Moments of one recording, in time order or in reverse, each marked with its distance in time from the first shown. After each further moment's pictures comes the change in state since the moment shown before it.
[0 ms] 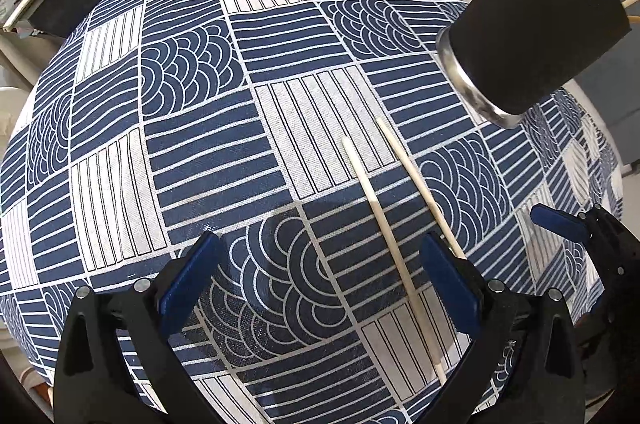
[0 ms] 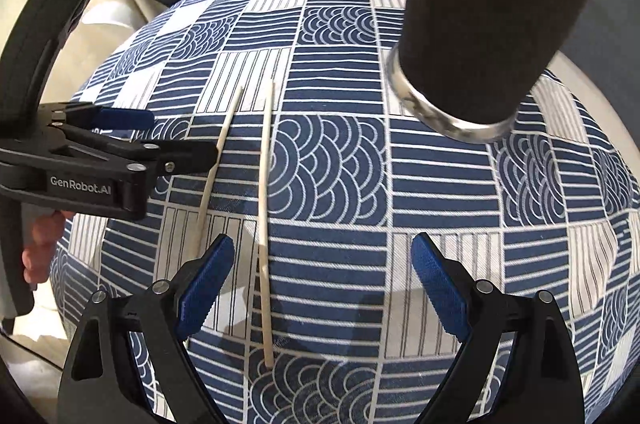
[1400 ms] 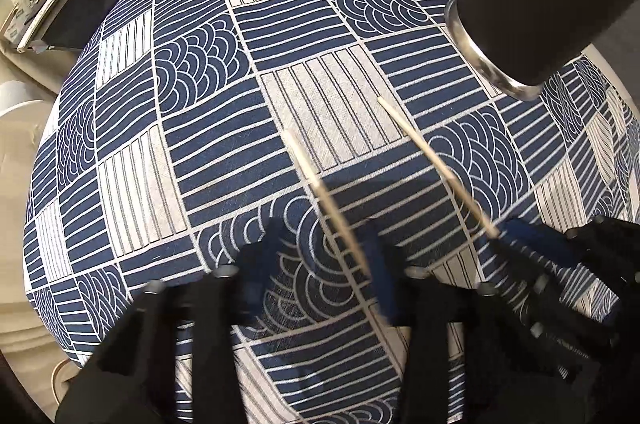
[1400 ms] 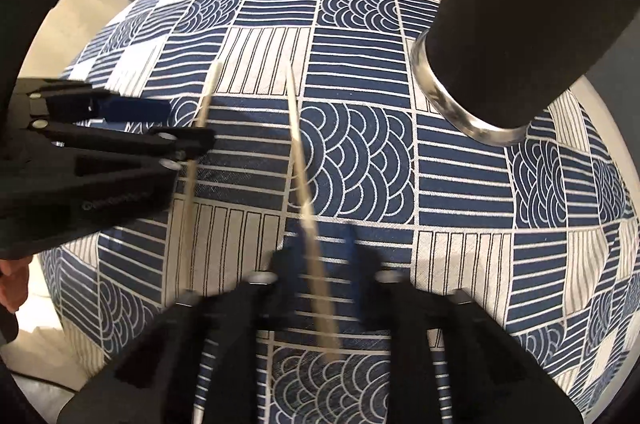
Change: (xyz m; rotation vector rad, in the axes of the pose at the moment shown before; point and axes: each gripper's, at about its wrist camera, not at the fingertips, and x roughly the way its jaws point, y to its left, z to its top) left arm -0.003 -0.018 -0.002 0.055 0.076 0.123; right arm 0.010 0.022 0.012 -0.012 0.088 -0.052
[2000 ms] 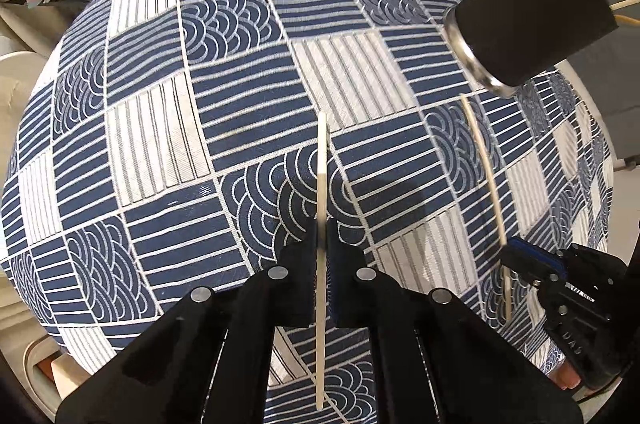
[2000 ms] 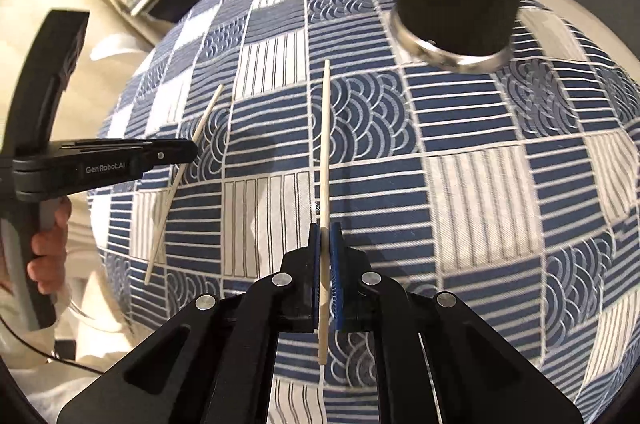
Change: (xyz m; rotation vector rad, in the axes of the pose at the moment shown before) left arm -0.031 0.046 -0.029 -0.078 0.030 -0.152; right arm -0.038 -0.018 -0.042 0.226 -0.050 0.203
